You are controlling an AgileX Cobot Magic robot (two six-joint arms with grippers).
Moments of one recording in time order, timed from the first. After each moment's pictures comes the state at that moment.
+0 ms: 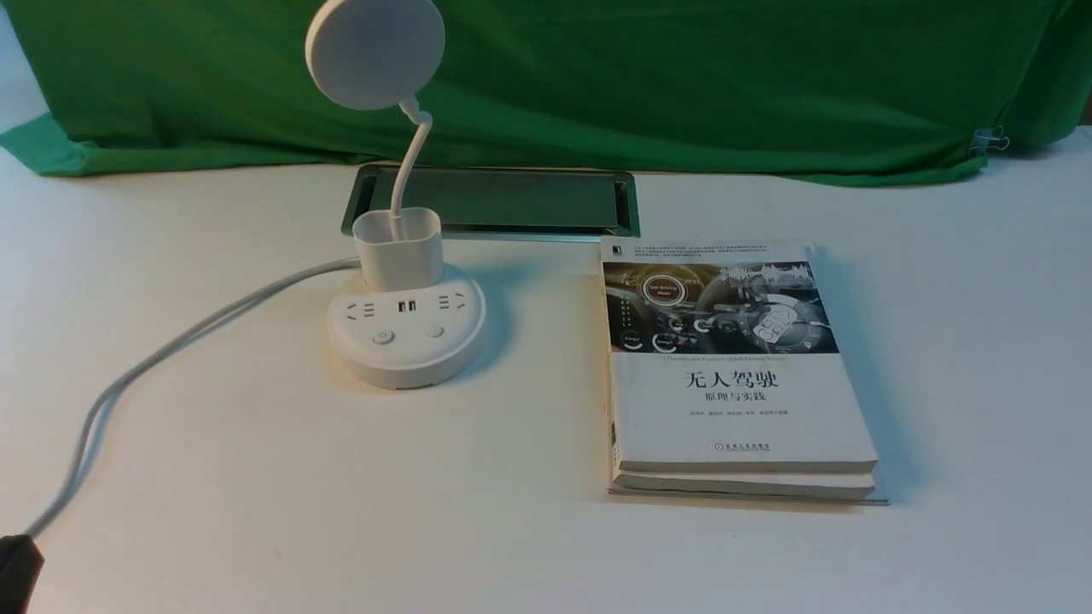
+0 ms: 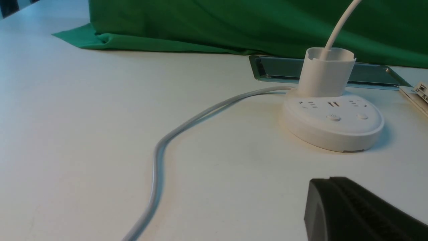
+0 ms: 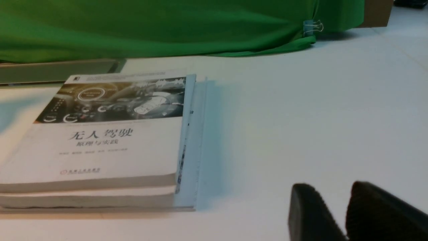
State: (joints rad) right arm 0.05 0.00 0.01 -0.05 0.24 0.13; left arm -0.07 0.00 0.01 -0.03 0.24 -0.05
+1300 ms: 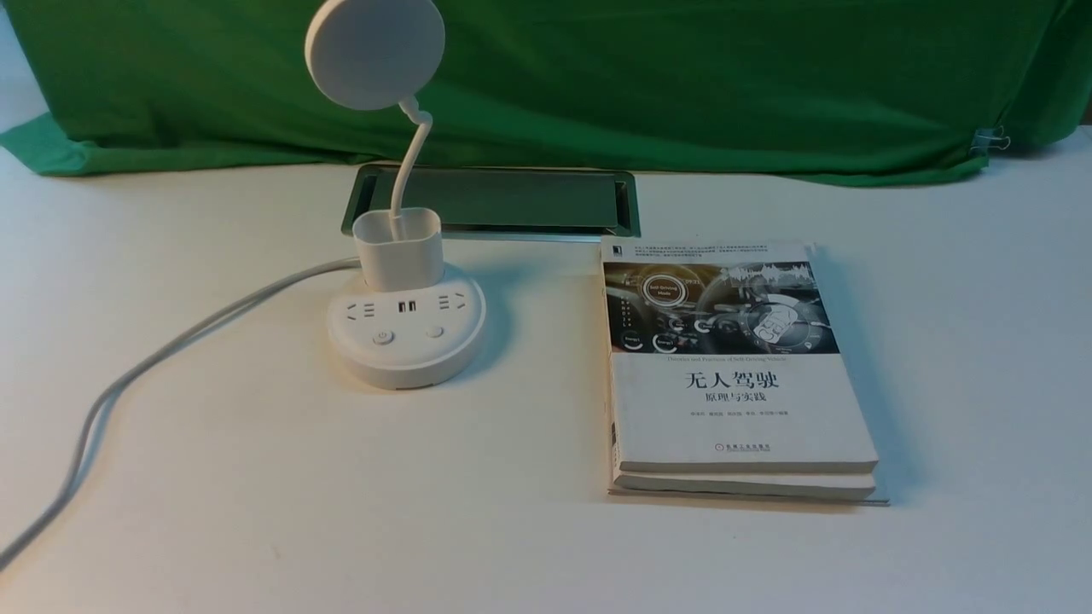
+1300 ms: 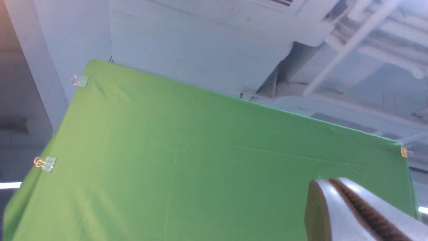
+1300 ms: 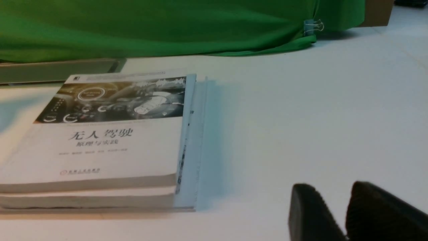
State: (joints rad) right arm 0.05 0.00 0.01 -0.05 0.24 0.13; left arm -0.07 0.06 -0.23 0.07 -0.57 -0.32
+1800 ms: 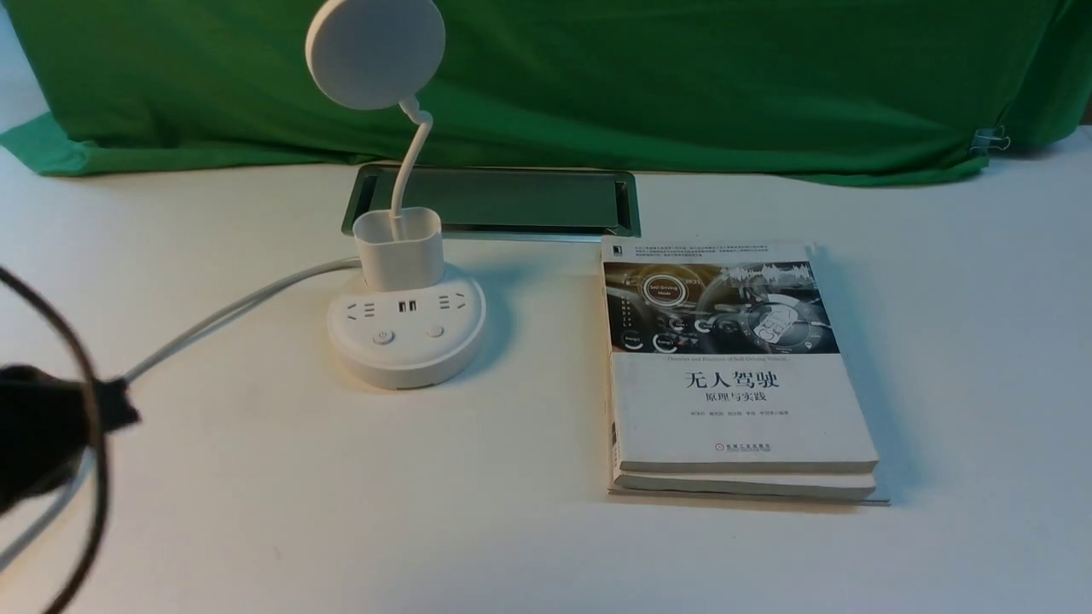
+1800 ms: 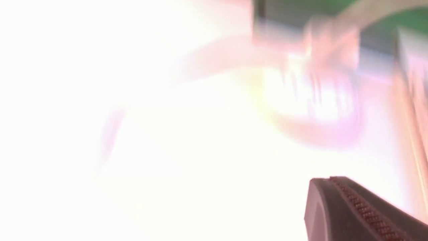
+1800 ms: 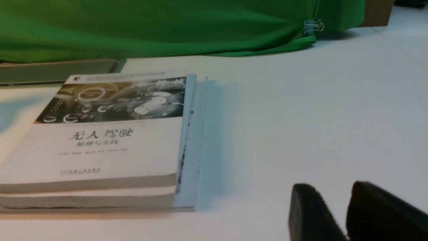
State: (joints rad) right arm 0.05 0.00 0.01 -0.05 0.24 0.13; left arm -0.07 0.82 -0.58 -0.35 0.56 0.00
